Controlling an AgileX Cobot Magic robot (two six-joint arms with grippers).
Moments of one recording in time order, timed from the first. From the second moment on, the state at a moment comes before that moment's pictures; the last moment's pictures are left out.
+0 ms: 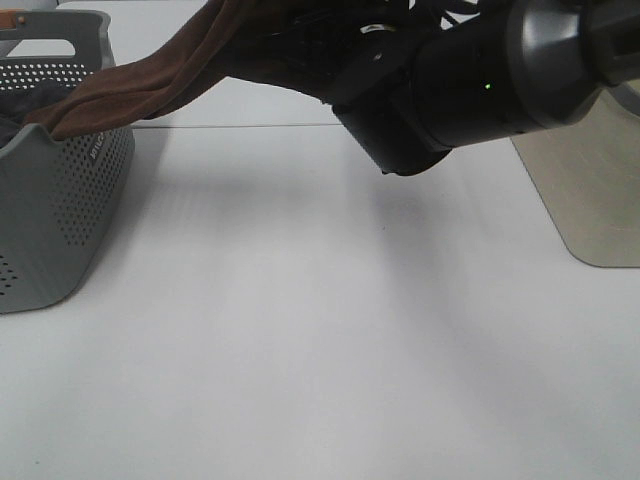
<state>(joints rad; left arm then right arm) -0.72 1.97 -2.31 0.13 0.56 -0.14 0.83 1.92 -1.20 1.24 -0.92 -0.88</state>
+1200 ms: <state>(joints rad) -0.72 1.97 -2.31 0.18 0.55 -0.14 0.83 1.85 -1.20 1.47 -0.70 -1.26</state>
